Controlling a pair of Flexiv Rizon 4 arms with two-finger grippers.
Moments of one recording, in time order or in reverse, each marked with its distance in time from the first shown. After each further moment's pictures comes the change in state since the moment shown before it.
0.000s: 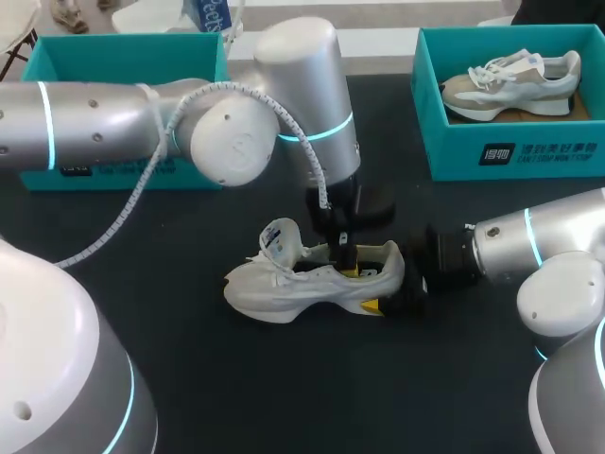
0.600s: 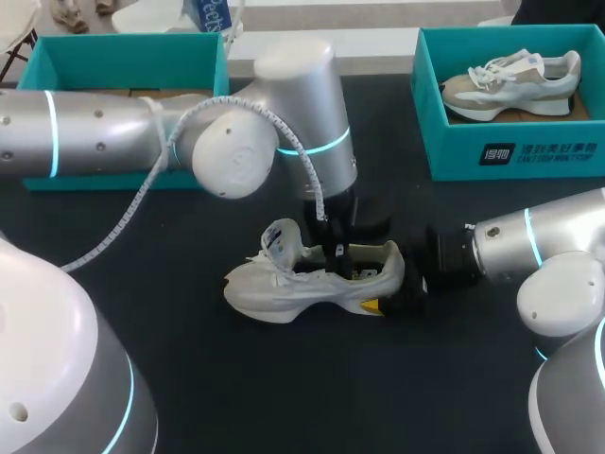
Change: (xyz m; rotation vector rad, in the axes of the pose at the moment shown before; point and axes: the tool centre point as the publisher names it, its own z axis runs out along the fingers) left arm 0.001 0.010 0.021 -0.003 0.016 0.002; right arm 0.000 0.000 0.000 0.000 0.000 0.000
